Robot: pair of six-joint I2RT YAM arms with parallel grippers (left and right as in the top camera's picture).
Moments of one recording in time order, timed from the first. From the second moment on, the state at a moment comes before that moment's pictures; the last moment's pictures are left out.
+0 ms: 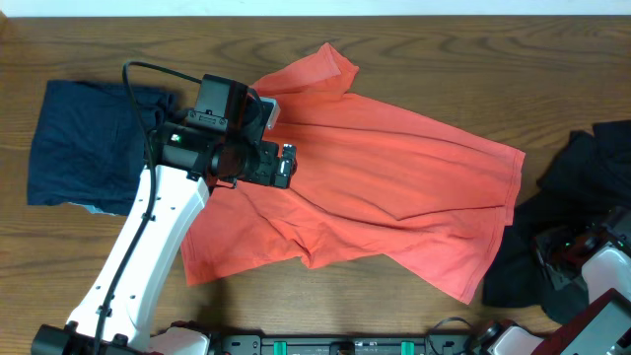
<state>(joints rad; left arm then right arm) -0.28 1.44 1.30 -1.02 0.25 -0.07 -0.76 1.39 0.56 -0.51 -0.17 0.52</state>
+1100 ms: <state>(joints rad) -0.28 1.44 1.30 -1.02 0.25 -0.07 -0.57 1.52 1.03 -0.56 -0.34 0.34</state>
